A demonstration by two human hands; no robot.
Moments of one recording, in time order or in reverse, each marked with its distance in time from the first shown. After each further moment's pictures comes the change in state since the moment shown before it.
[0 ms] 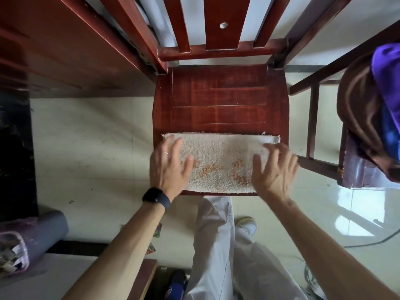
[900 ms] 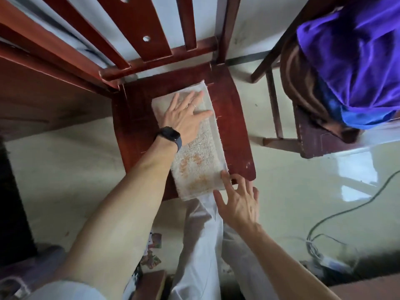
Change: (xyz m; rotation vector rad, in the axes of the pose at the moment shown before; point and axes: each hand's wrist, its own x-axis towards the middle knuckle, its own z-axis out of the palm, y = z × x) left_hand 0.135 0.127 0.016 0.444 -0.436 0.635; right_hand -0.096 0.009 -0.013 -0.048 -0.406 0.144
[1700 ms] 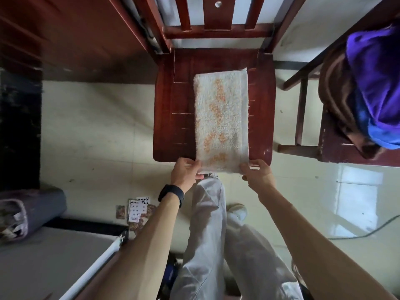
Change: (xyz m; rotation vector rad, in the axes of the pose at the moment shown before) left_hand -0.202 0.105 0.089 -1.689 0.089 -1.187; right_hand 0.017 0.016 -0.013 0.765 -0.204 0.409
